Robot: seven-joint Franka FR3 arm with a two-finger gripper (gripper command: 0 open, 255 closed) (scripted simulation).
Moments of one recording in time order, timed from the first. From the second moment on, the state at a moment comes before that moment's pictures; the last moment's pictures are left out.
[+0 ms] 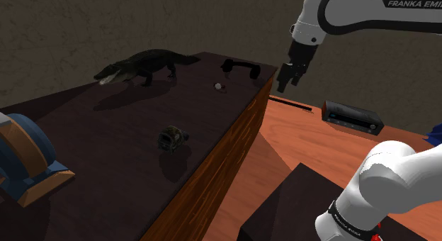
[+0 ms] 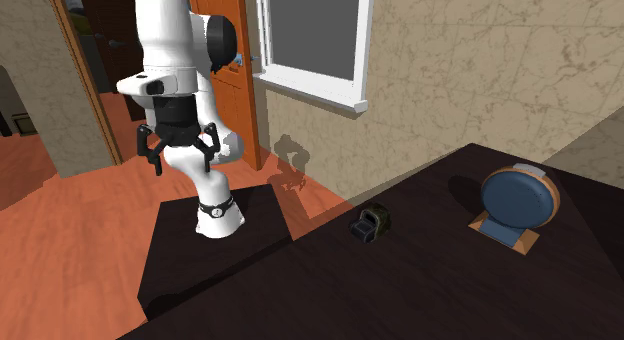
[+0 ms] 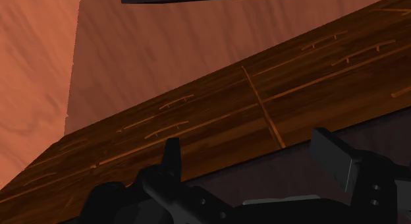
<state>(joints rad) -0.01 -0.74 0.00 -2.33 -0.08 1.71 0.02</state>
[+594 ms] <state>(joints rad) -0.03 -0.74 0.21 -2.36 0.03 1.70 0.39</state>
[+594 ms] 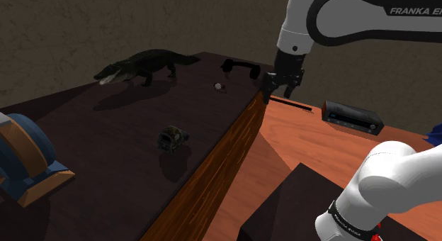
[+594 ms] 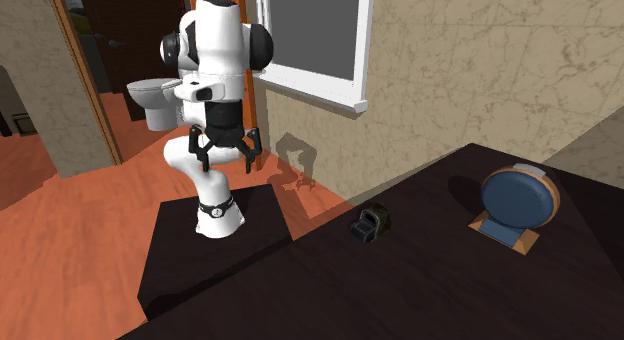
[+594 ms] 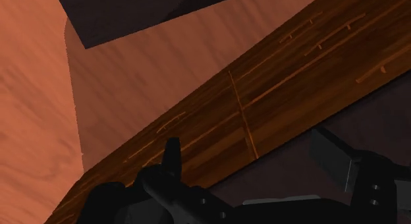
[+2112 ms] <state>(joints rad) -0.19 0.09 0.88 -1.76 -0.11 1.75 1.81</state>
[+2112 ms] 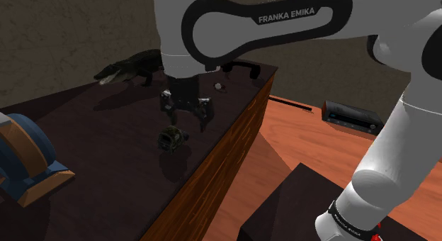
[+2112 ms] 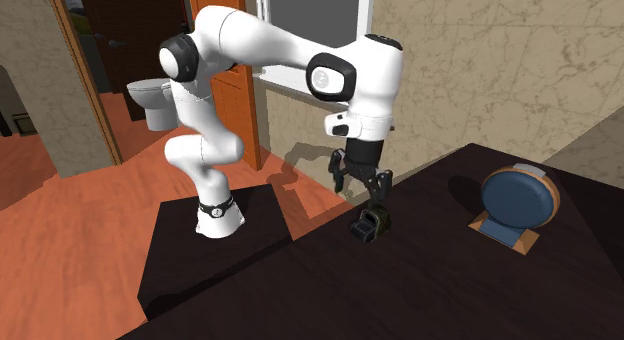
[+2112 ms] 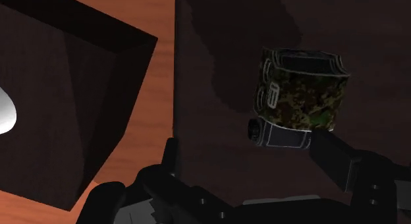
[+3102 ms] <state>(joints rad) -0.10 0.31 0.85 -1.67 -0.26 1.80 2.05</state>
